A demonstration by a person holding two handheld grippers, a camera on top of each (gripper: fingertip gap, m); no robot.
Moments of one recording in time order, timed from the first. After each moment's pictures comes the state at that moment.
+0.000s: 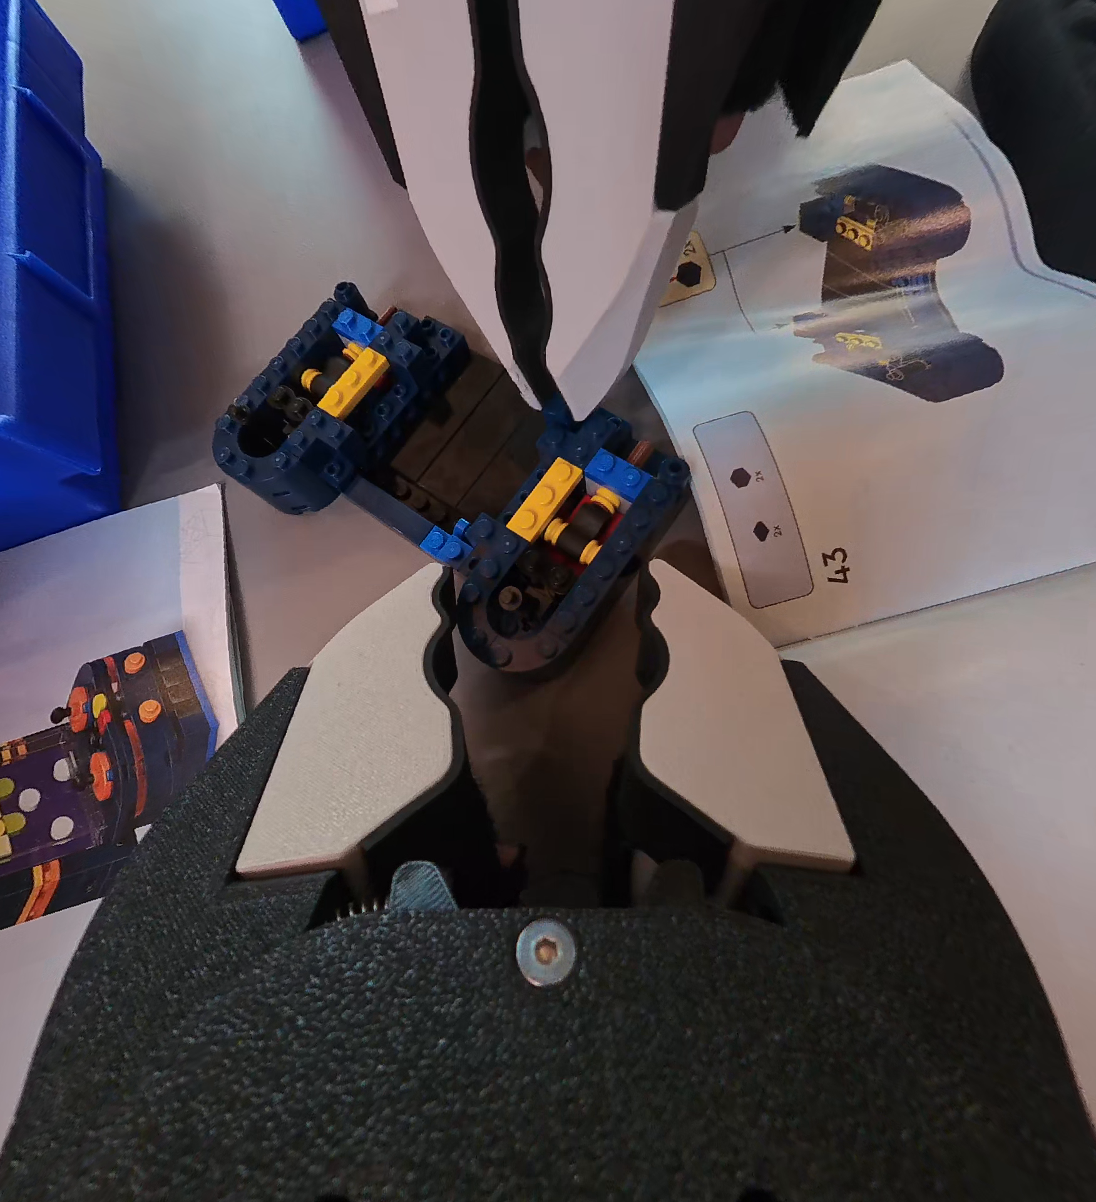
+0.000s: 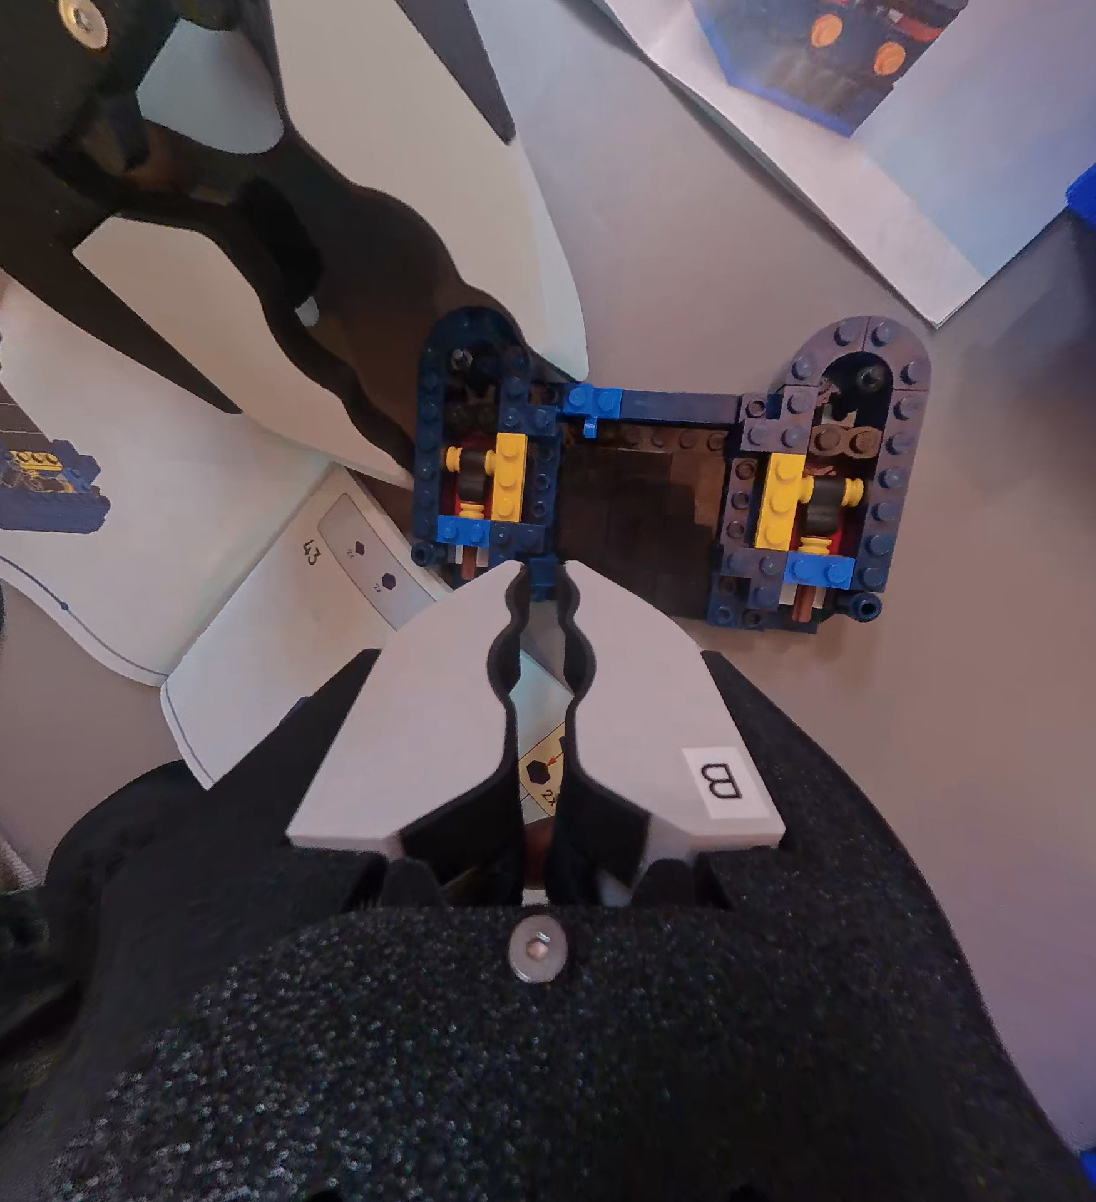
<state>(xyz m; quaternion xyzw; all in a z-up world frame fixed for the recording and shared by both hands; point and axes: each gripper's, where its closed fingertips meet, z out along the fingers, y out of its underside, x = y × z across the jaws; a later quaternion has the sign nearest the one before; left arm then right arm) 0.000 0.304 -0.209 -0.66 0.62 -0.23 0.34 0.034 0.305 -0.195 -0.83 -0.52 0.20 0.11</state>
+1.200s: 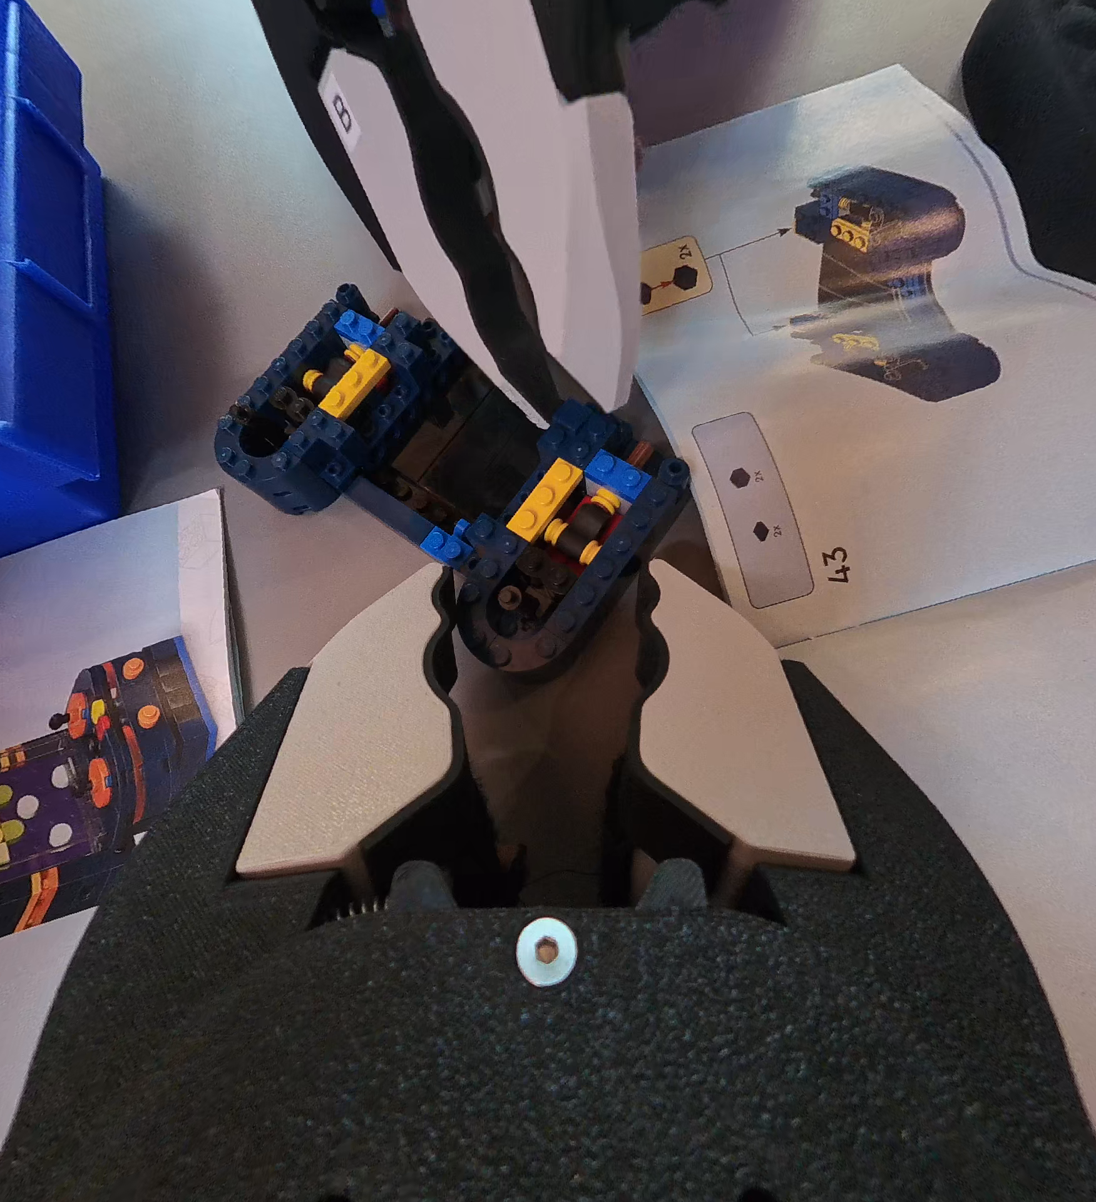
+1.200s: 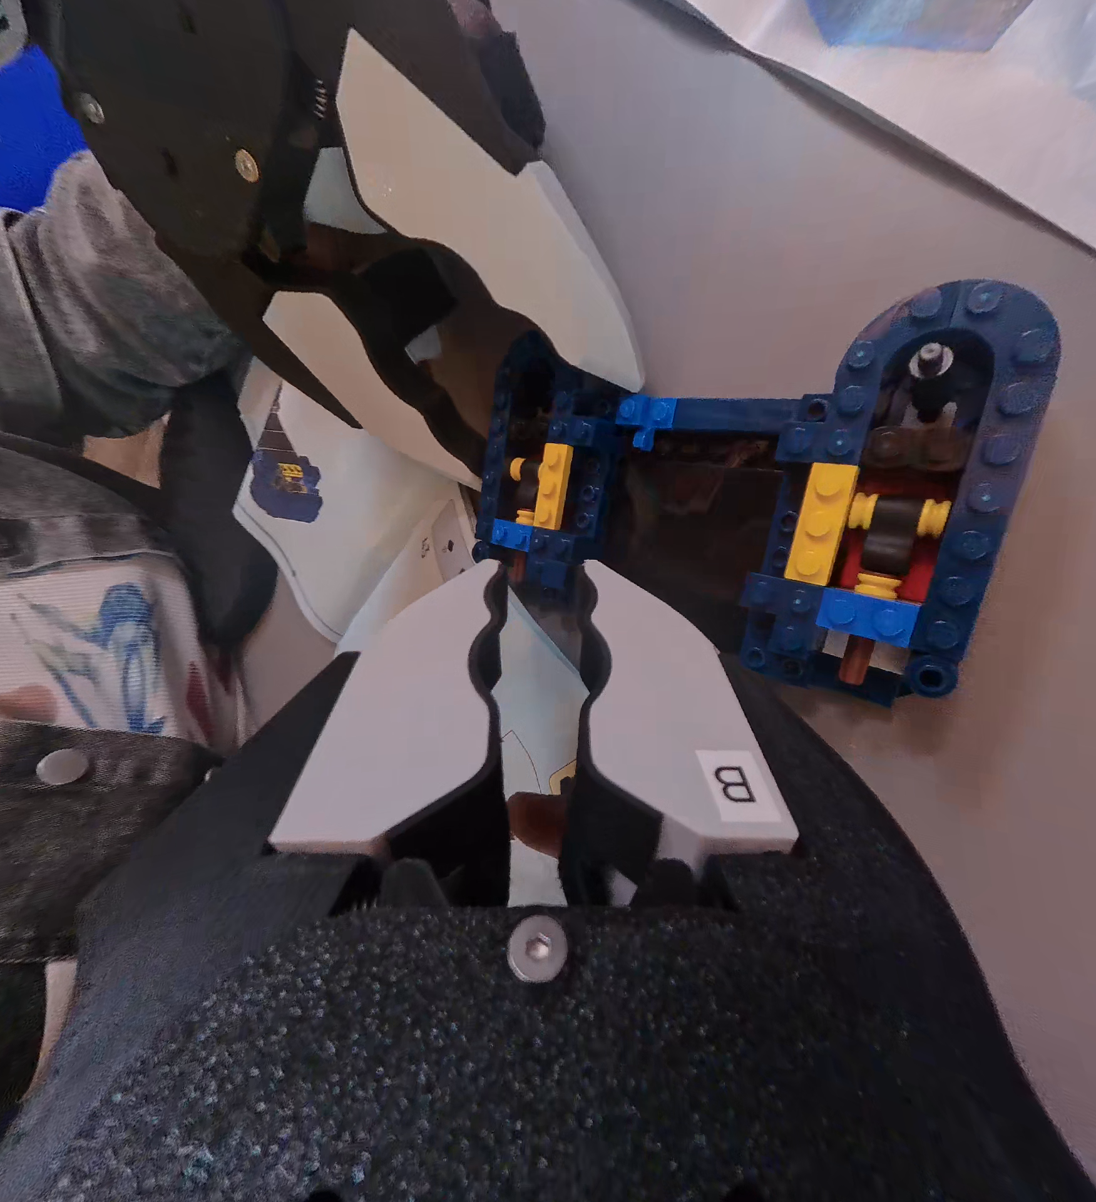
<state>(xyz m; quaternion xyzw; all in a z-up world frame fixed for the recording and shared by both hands) 0.001 0.305 -0.209 -0.66 0.62 -0.23 0.35 0.028 0.296 -0.190 -0.78 -0.47 0.41 0.01</state>
